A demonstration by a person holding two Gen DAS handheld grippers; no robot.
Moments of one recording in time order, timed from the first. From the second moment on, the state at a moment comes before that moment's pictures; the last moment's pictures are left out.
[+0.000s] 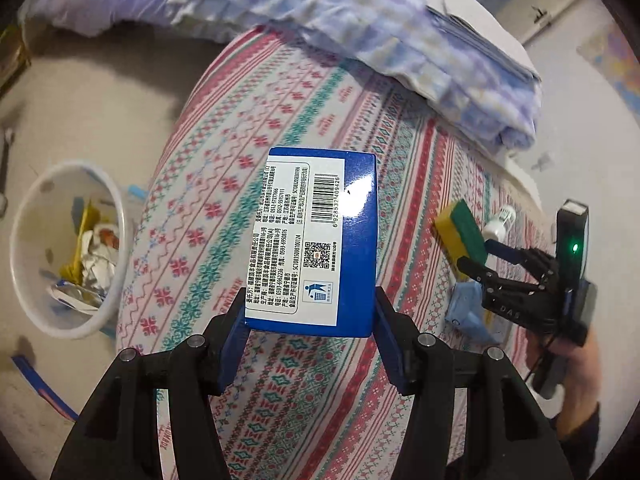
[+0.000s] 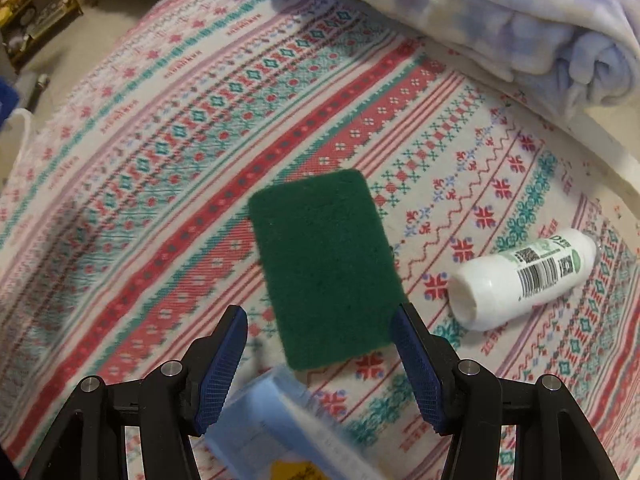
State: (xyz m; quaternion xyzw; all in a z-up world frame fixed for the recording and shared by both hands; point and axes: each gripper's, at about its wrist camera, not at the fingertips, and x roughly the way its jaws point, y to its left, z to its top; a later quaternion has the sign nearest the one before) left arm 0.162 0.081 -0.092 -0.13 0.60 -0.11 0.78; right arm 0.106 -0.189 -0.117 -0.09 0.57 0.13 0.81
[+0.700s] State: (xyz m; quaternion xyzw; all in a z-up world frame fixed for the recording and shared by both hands) left arm 0.153 0.128 -0.097 -0.17 0.59 -0.11 0.78; right arm 0.119 -0.171 -0.130 -0.14 0.55 0.10 0.81
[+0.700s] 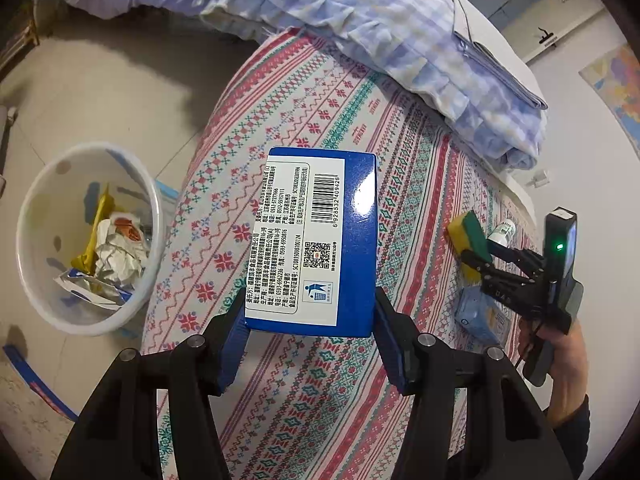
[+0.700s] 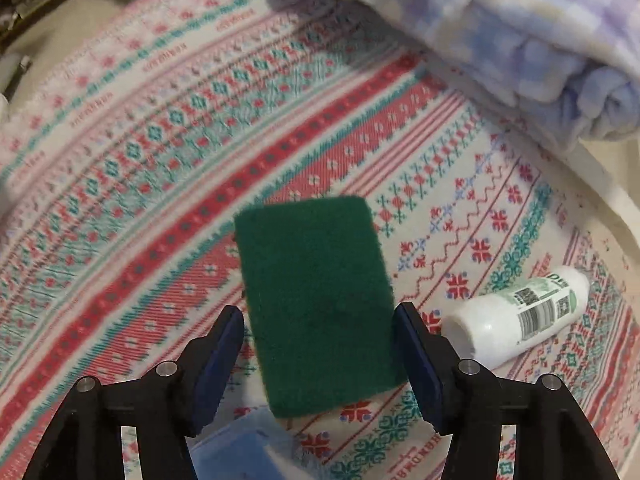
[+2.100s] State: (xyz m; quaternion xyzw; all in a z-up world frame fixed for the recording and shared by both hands) left arm 0.160 0.330 -0.150 -0.29 0.58 0.07 0.76; right arm 0.064 -0.009 -0.069 -0.03 0.50 0.25 0.83
